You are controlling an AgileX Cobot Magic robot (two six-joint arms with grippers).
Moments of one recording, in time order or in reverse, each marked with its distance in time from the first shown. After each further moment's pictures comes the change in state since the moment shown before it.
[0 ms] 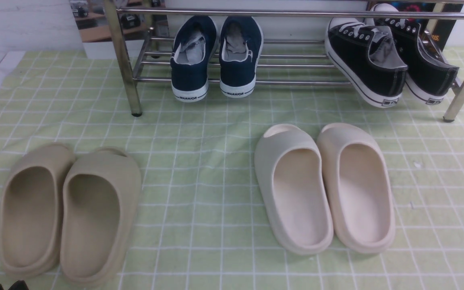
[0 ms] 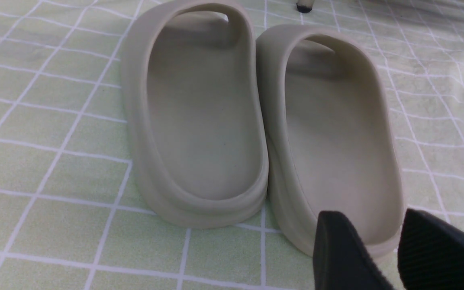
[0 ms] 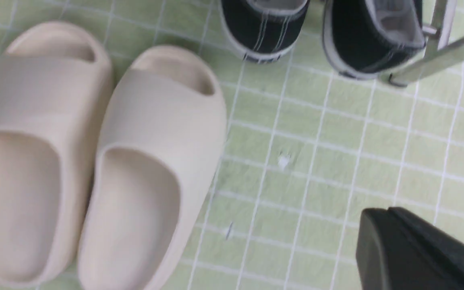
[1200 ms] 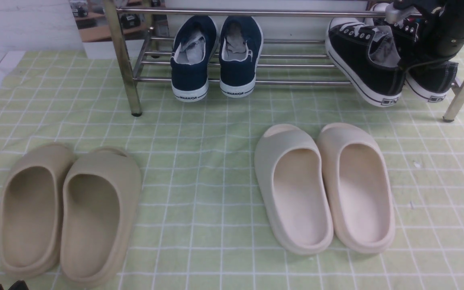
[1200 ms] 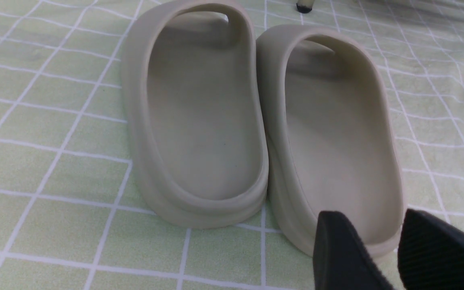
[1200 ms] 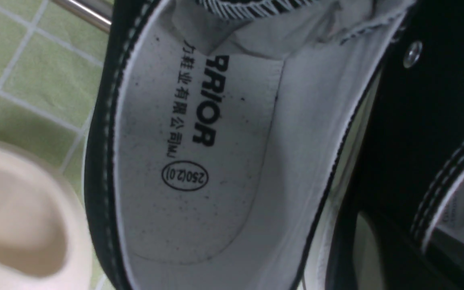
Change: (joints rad) right arm 0.000 0.708 -0.506 -0.118 -0.195 -0.229; left arm 0.000 0.000 0.000 0.000 0.000 0.000
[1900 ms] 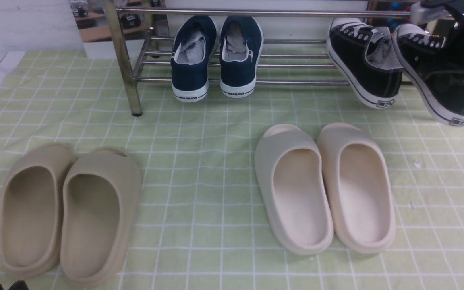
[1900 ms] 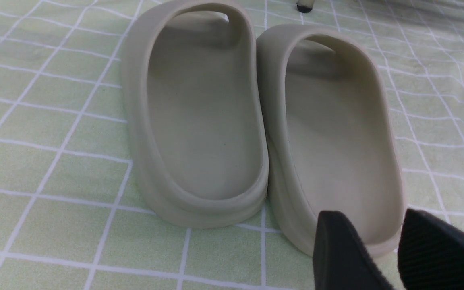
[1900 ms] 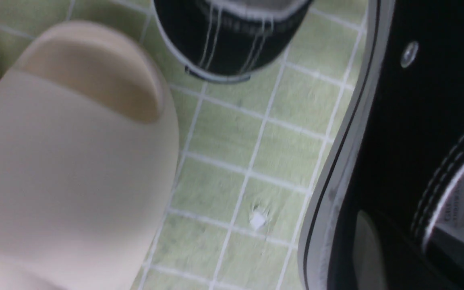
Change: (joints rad) right arm 0.000 -0.237 0.292 0.024 0.068 0.146; left arm 0.000 0.000 0.000 0.000 0.000 0.000
